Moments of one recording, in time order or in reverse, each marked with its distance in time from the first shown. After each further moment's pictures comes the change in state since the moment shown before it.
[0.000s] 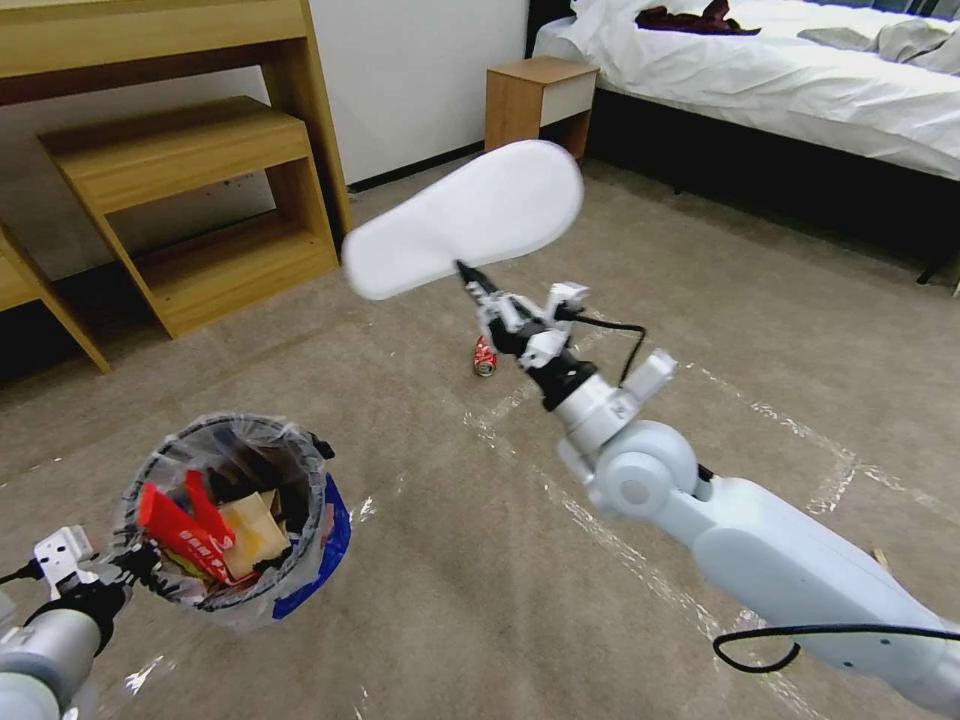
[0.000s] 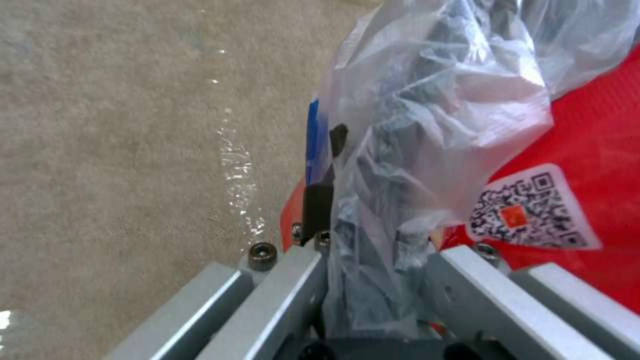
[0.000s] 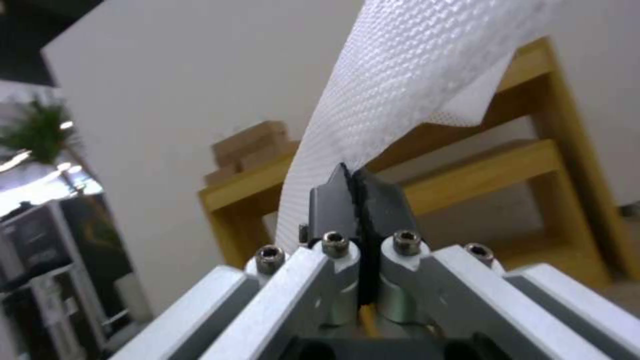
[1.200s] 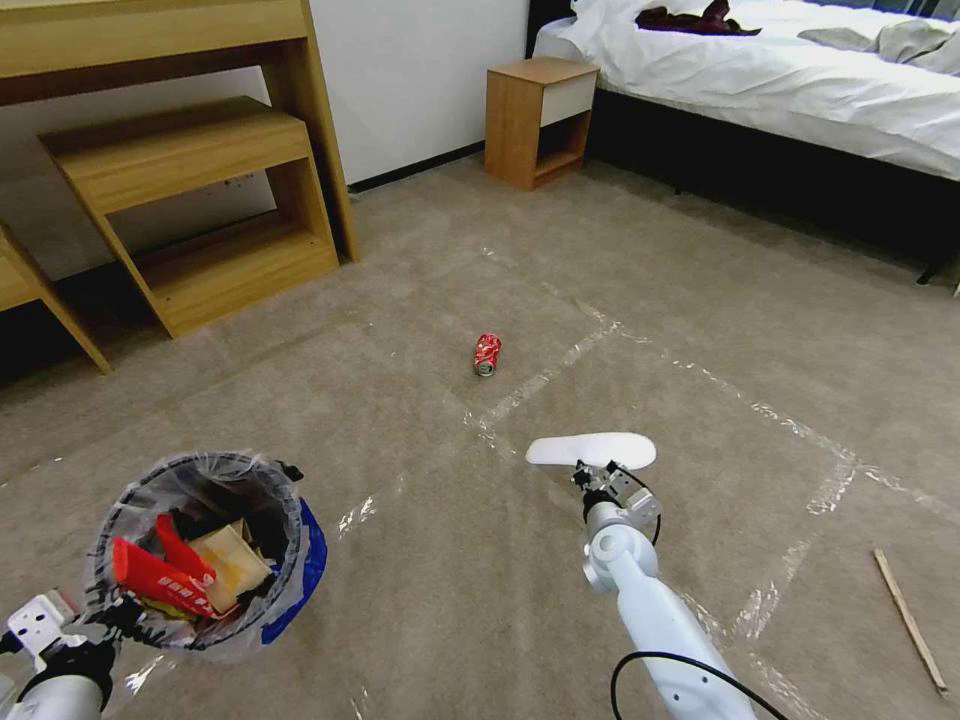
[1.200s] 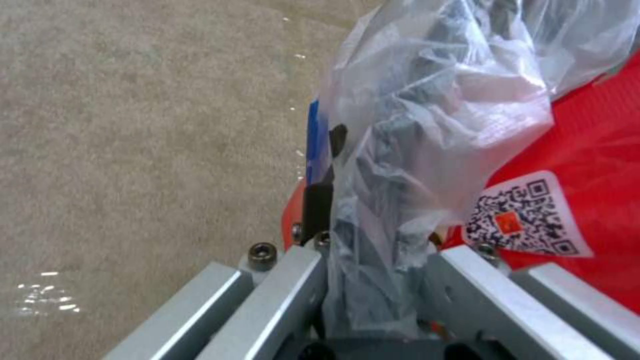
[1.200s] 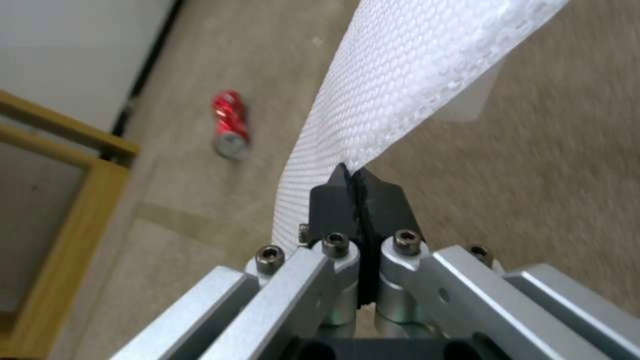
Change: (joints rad) left arm 0.042 -0.312 0.009 -0.001 0.310 -0.115 0.081; right arm -0.538 0.459 0.725 -0.683 -0.124 -0.207 0.207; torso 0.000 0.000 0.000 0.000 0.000
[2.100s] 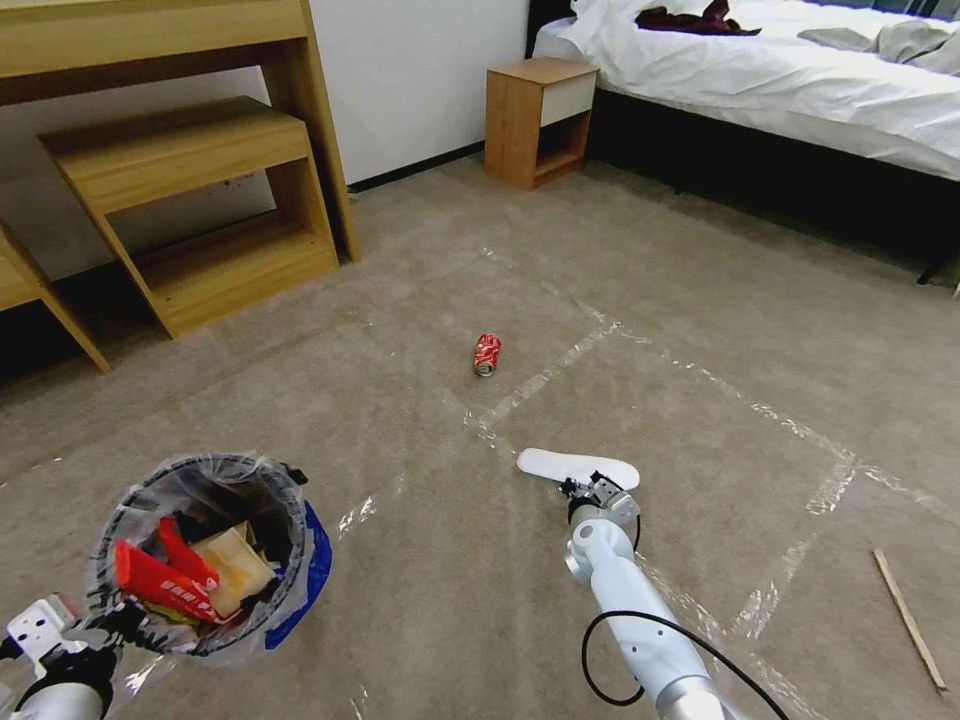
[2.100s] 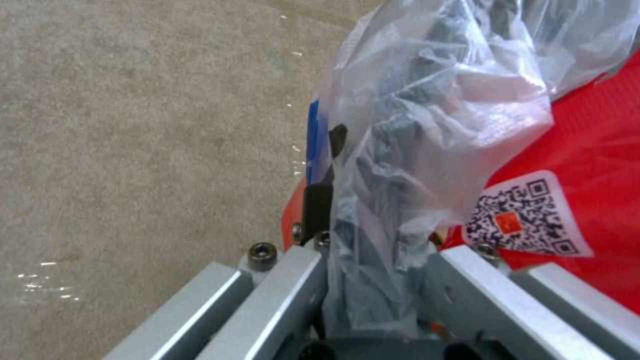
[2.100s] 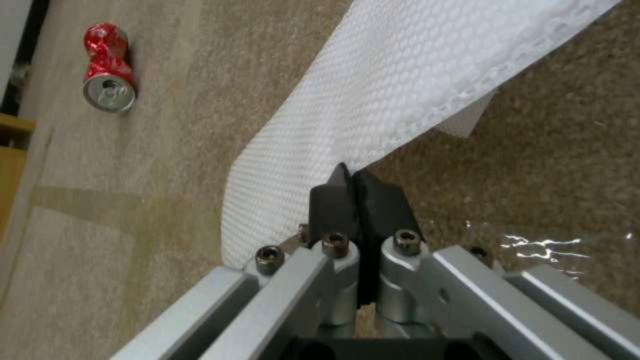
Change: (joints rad) left arm 0.027 -0.029 -0.001 -0.026 0.005 -0.005 0.013; right arm 0.192 0.153 0.085 -0.447 -0.047 -0.046 -0.039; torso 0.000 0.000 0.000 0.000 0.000
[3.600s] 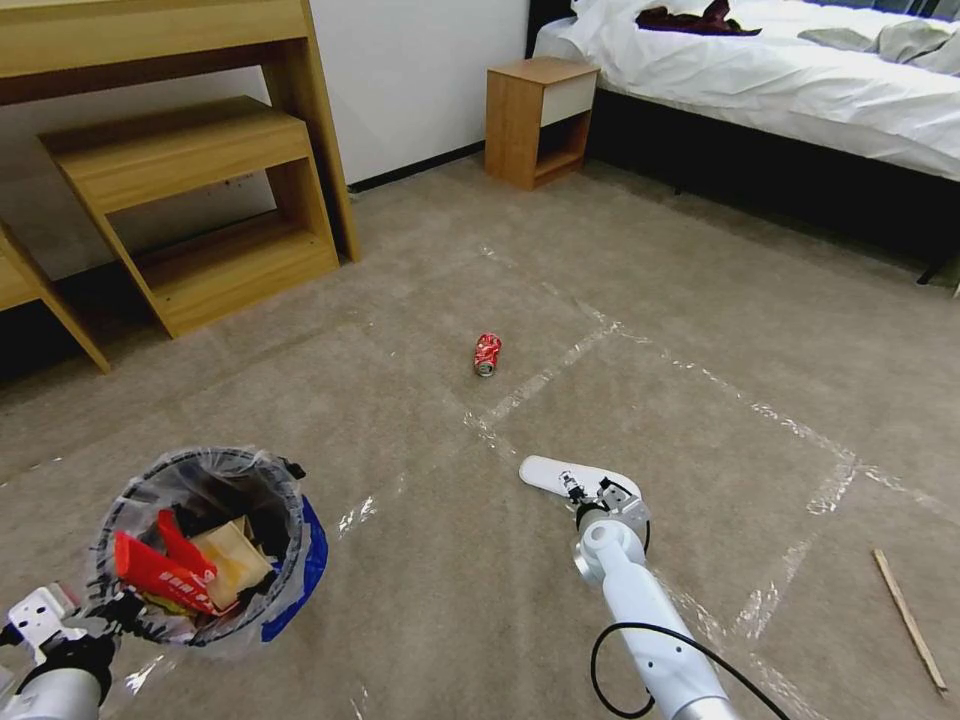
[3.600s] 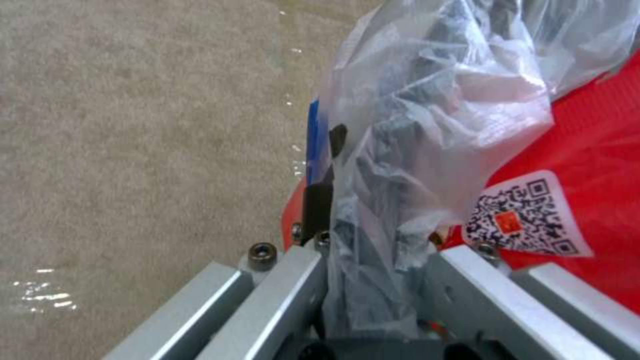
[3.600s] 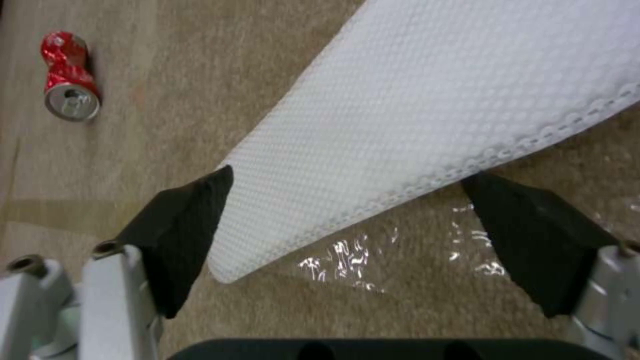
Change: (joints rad) left arm -0.036 0.024 0.002 0.025 -0.005 0.029 -0.013; right arm -0.065 -0.025 0.014 0.126 0.062 -0.058 0.119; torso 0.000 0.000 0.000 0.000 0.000
